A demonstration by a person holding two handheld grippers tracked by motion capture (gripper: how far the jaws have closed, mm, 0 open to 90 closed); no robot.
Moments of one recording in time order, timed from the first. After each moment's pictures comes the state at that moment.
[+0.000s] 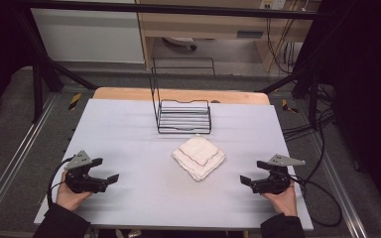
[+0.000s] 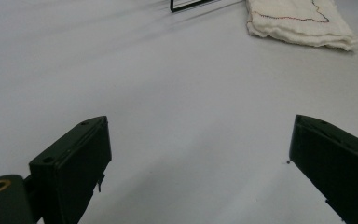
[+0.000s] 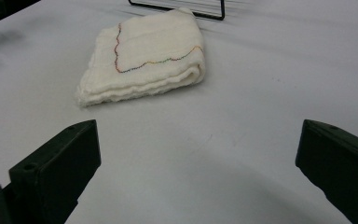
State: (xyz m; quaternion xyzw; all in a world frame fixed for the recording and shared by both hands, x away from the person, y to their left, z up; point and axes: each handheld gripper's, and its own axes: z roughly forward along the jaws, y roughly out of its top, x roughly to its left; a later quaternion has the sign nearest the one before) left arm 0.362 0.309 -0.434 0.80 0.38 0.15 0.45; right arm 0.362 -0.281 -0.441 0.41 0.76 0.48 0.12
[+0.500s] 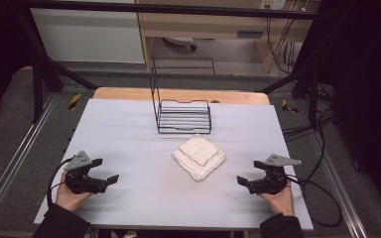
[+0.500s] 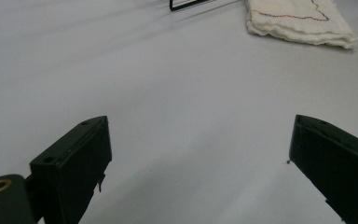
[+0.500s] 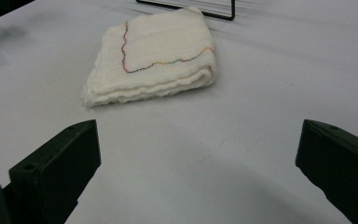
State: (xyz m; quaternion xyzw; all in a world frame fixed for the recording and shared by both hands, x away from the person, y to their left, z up) left arm 0.361 0.309 -0.435 0.80 0.38 0.15 0.45; right arm 0.362 -0.270 -0.439 0.41 0.77 0.48 0.12
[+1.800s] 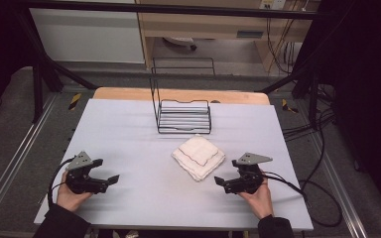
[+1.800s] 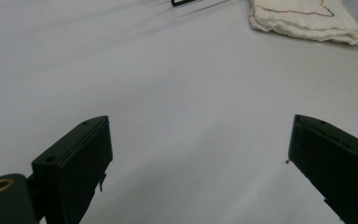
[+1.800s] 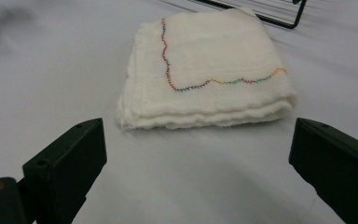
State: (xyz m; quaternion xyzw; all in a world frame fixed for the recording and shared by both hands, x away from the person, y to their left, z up) left arm 0.361 0.308 -0.436 0.80 0.38 0.15 0.44; right arm 0.366 -0.198 -0.433 0.38 0.80 0.45 0.13
